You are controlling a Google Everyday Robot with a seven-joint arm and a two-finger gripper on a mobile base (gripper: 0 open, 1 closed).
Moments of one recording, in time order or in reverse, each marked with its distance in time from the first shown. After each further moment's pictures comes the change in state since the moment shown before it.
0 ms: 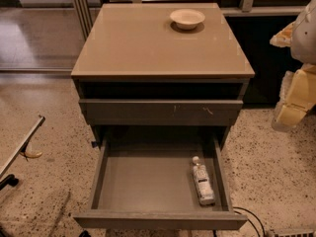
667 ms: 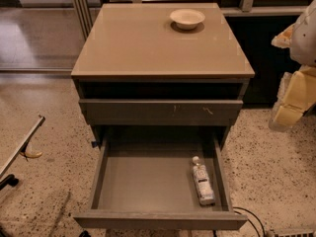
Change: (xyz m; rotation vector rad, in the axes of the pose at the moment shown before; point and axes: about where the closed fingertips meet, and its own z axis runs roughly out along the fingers) arm 0.001 -0.002 0.004 0.017 -0.002 0.027
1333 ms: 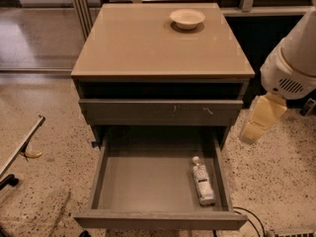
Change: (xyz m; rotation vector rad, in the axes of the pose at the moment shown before) arm 0.007 0.000 0.073 0.001 0.038 0.170
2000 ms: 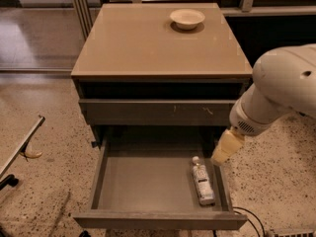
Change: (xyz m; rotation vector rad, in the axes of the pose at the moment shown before) arm 0.007 0.016 0.134 -0.030 0.000 0.136
